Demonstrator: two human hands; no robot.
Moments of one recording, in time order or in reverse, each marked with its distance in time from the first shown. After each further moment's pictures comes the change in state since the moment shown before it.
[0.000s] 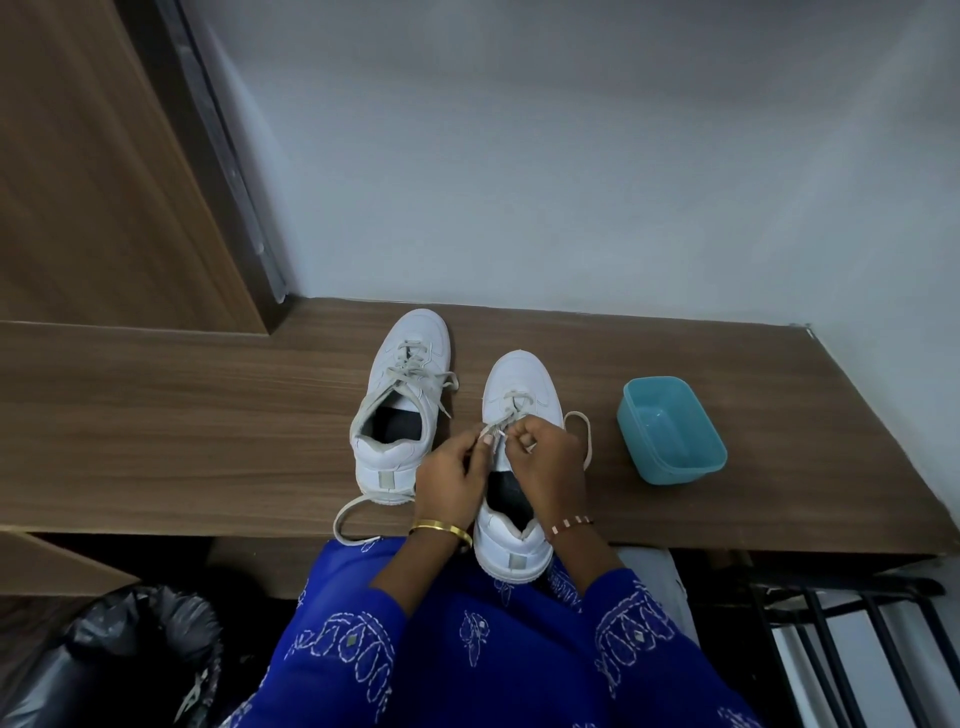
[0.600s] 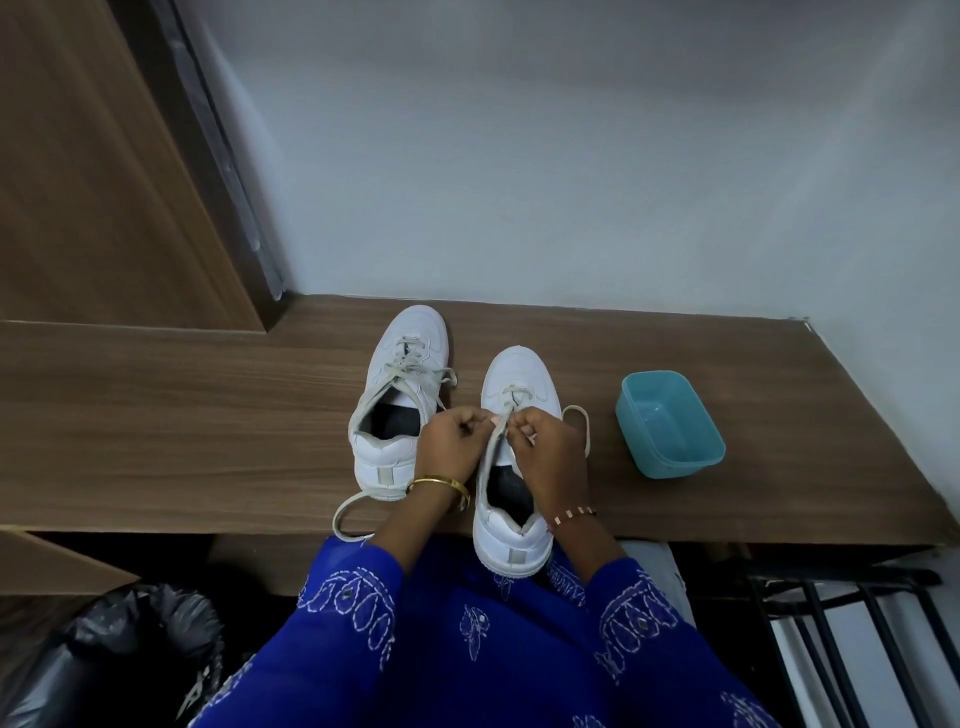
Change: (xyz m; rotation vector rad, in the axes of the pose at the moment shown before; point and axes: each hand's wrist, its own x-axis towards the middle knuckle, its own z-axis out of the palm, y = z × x) left_hand 0.030 0.015 -0.004 -0.169 -0.155 -0.220; right_hand 0.002 -0.001 -0.006 0.001 -0.025 -0.053
